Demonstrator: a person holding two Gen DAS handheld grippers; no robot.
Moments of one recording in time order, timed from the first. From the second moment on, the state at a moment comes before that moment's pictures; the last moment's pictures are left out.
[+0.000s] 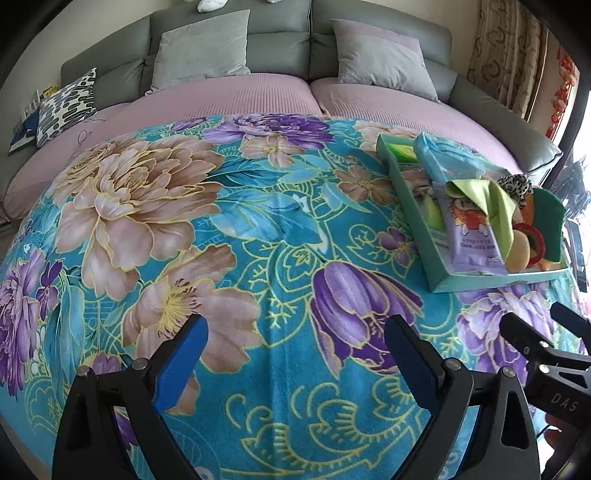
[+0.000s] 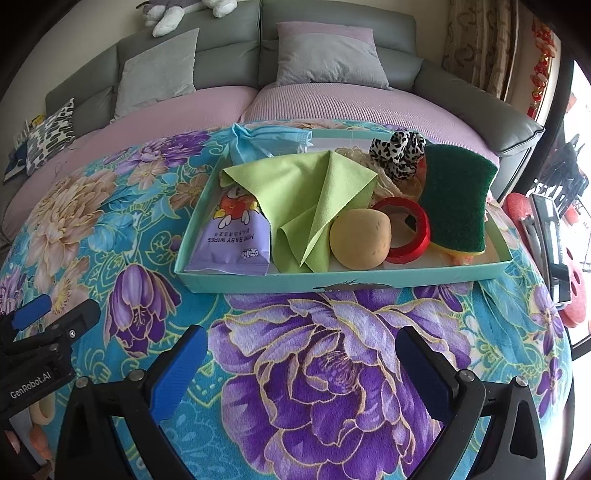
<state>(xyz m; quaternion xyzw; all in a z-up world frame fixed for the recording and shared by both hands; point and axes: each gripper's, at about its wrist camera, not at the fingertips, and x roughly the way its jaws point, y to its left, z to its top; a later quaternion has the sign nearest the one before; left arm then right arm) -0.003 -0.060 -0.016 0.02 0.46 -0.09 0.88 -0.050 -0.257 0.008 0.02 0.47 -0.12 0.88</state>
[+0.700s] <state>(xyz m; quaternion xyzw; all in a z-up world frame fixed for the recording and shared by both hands) 0.008 -0.067 -0.030 0.04 0.47 -0.06 0.88 -0.038 -0.267 0.000 0.00 0.47 -0.15 0.87</state>
